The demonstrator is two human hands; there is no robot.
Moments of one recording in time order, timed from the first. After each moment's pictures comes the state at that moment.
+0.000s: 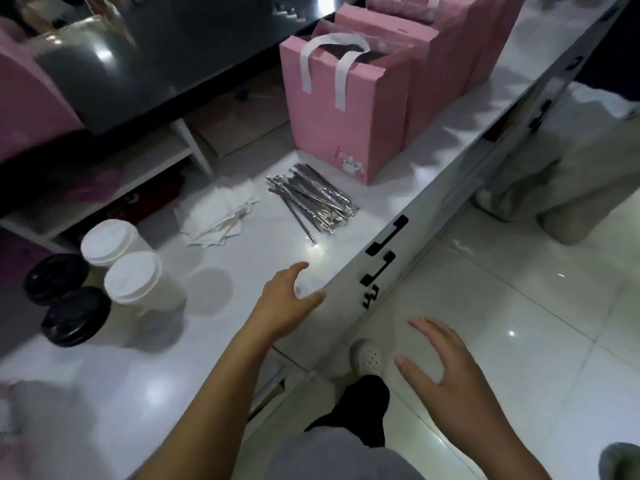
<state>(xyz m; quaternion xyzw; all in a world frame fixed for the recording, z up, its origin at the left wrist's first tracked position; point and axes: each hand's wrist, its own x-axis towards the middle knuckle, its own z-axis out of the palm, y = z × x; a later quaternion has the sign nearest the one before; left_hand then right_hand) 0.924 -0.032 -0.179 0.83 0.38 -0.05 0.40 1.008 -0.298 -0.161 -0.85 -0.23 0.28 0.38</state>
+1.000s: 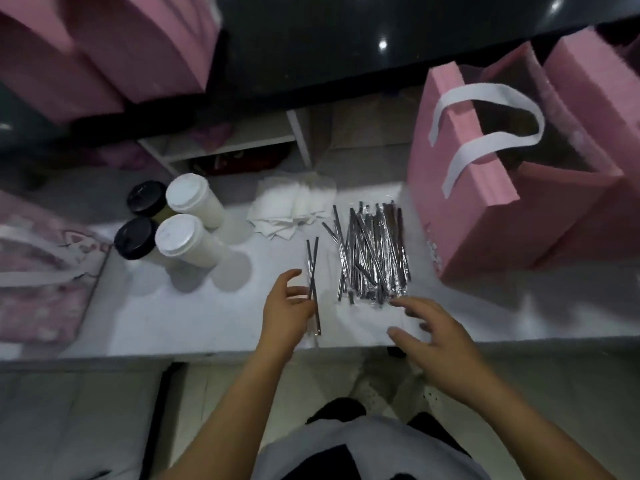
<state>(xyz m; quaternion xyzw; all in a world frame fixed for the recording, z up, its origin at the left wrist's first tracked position) 1.043 -0.020 -0.196 0.41 0.72 0.32 0.46 1.284 -0.089 -0.169 -0.61 -0.54 0.50 0.29</state>
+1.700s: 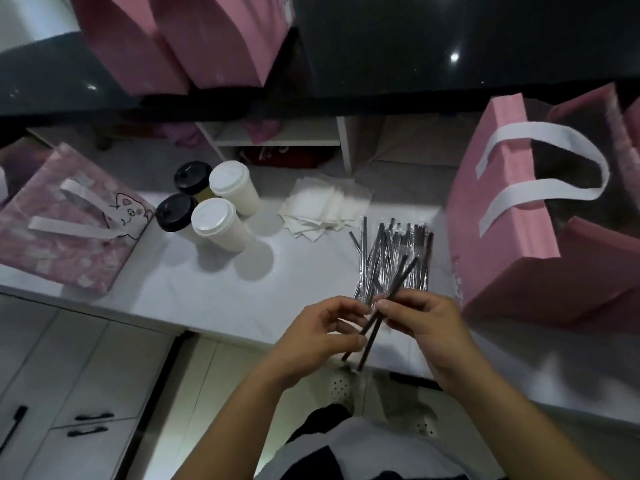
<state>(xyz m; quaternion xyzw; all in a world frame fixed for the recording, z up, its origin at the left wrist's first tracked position) 1.074 -0.048 -0.143 0.46 0.56 0.29 0.62 1.271 -0.020 -0.146 -0.50 -0.38 0.68 0.39</state>
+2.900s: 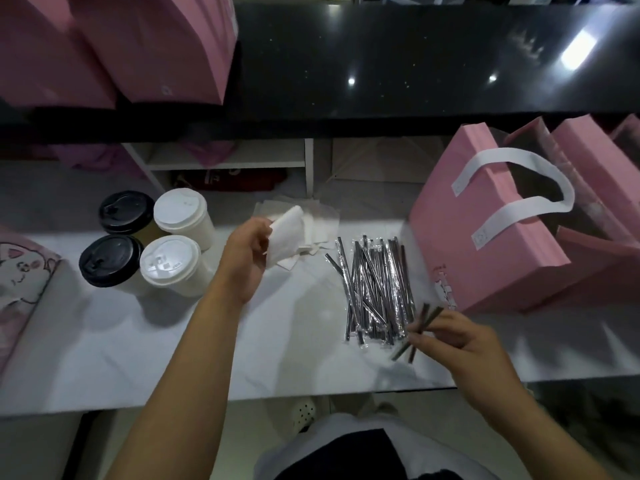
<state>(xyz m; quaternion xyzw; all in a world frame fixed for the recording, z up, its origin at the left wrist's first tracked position) 0.970 0.126 -0.152 0.28 0.49 0.50 0.66 1.254 -0.045 -0.127 -0.64 -0.46 0.46 0.41</state>
